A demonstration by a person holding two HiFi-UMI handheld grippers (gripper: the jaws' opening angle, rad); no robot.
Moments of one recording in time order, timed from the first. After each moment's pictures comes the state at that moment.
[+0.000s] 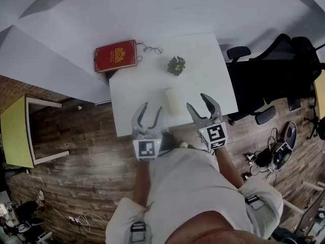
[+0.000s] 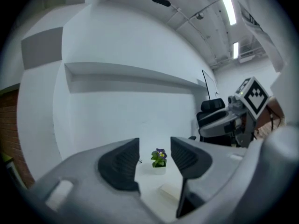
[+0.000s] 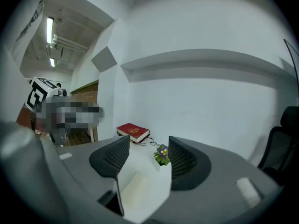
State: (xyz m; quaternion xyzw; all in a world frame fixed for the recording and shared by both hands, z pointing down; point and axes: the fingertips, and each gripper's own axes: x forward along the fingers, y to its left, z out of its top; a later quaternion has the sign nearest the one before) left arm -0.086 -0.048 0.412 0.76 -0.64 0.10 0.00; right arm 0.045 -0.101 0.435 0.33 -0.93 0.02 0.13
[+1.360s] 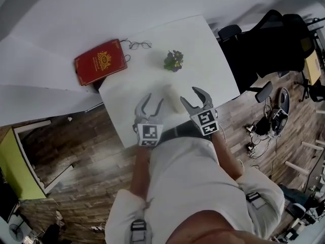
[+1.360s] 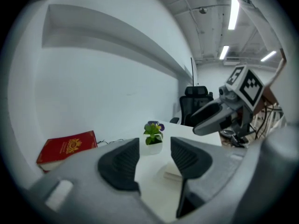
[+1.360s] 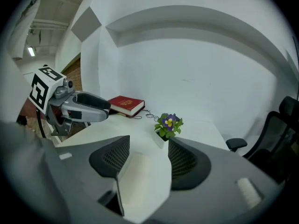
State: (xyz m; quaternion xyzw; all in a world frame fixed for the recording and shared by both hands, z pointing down) left arm -0.125 -0.135 0.535 0.84 -0.50 0.17 0.06; right arm -0.014 -0.149 0.556 0.37 -0.88 0.10 0.27
